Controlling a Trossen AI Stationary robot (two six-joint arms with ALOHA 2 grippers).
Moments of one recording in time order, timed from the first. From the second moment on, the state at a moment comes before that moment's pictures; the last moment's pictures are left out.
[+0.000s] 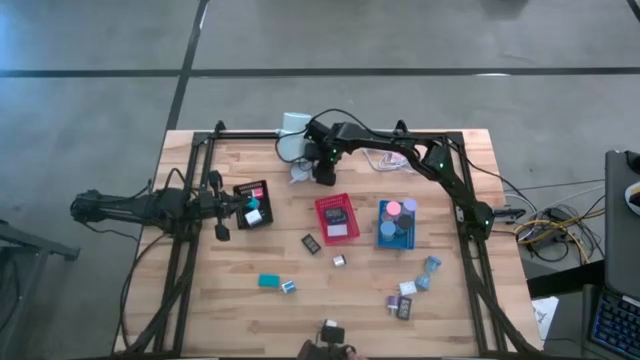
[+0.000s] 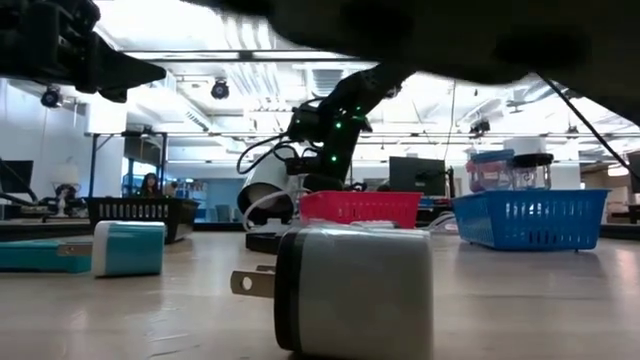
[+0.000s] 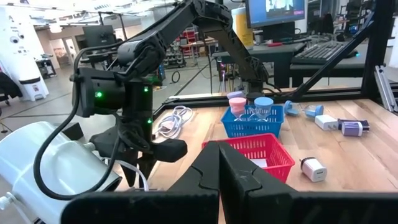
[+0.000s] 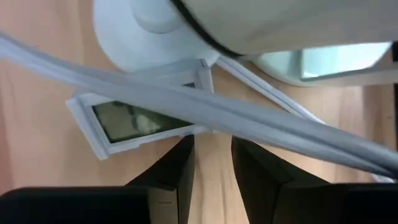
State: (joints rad) left arm -0.12 0.15 0.16 -0.04 -0.33 0.14; right arm -0.47 2.39 1.96 -0.79 -0.05 -0.35
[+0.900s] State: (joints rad) left arm -0.12 0.15 0.14 -0.02 -0.33 0.13; right arm -0.47 2.34 1.98 -0.82 -0.19 -0.25
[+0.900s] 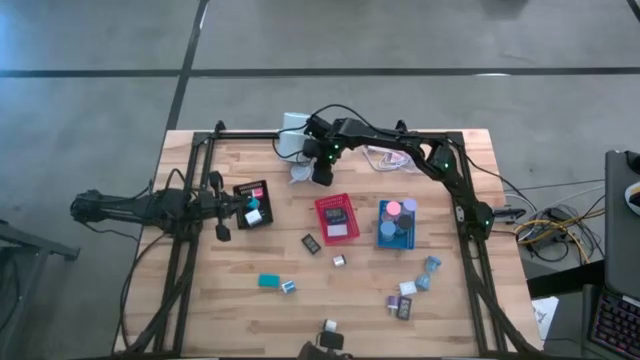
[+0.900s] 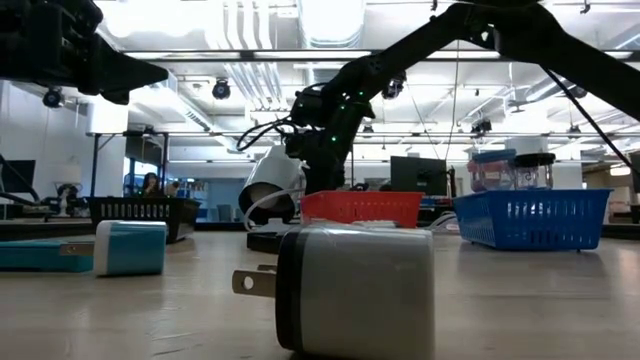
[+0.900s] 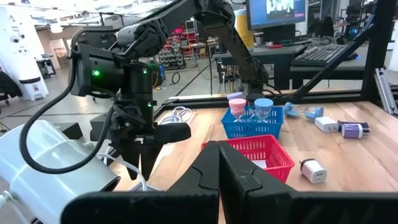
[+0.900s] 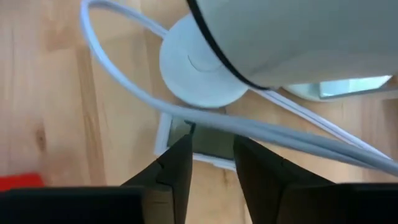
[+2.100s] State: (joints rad) left arm -0.12 0.19 0.12 0.04 -0.33 0.07; right arm -0.41 1.89 1.71 -0.67 -0.36 -0.30
